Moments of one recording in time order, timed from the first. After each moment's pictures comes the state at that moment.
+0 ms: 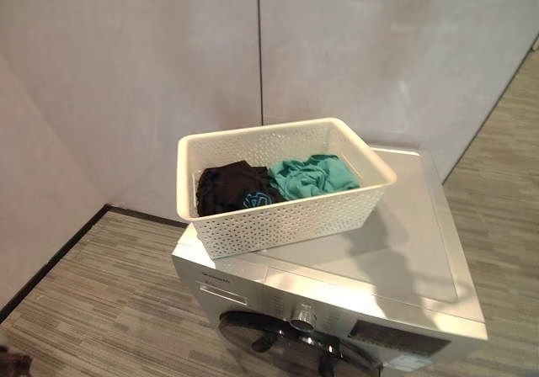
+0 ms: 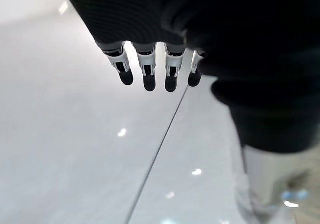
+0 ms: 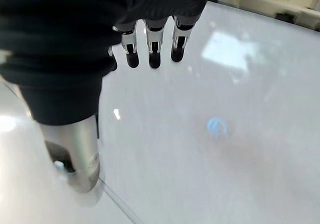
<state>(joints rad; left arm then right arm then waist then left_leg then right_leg) -0.67 1.45 0.08 0.10 -0.45 -0.23 0.06 -0.45 -1.49 -0.34 0.26 0.60 0.04 0.13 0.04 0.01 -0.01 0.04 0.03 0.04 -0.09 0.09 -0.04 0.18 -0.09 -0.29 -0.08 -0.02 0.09</state>
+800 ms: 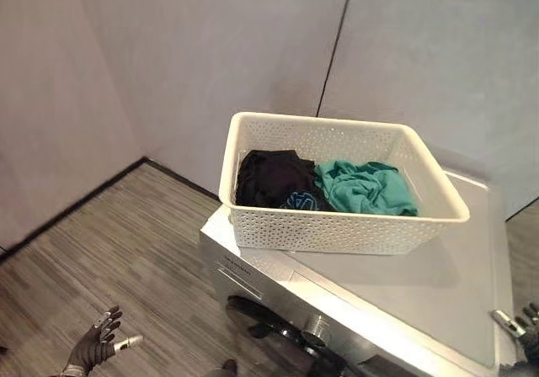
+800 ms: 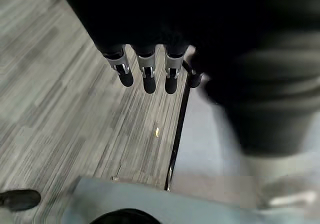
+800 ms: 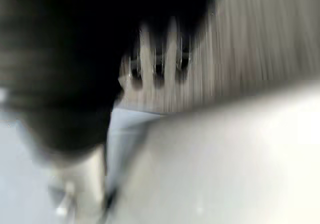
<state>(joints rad) 0.37 0.51 0.12 0.56 -0.26 -0.09 -0.12 0.36 -0.47 -0.51 0.44 0.33 -0.01 0.09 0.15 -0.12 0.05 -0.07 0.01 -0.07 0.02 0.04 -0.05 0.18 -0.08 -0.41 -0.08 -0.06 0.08</state>
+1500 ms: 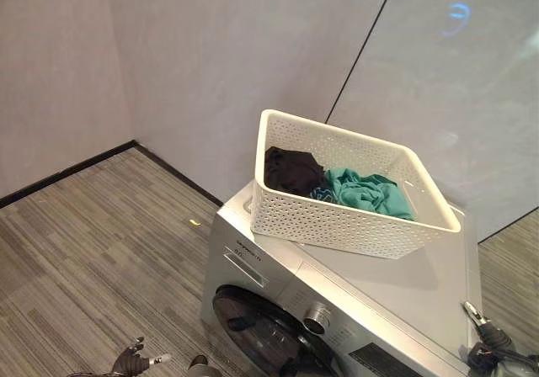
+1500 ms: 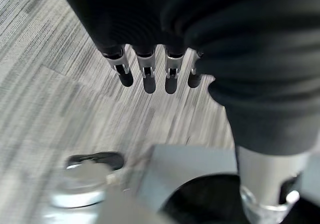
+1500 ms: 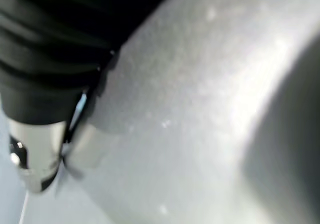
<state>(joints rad) 0.16 0.47 -0.17 1.03 -0.02 -0.10 -0.03 0.02 -0.59 -0.18 1.19 0.30 -0.09 0.07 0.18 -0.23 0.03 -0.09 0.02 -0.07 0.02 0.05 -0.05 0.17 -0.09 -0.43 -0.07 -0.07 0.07</state>
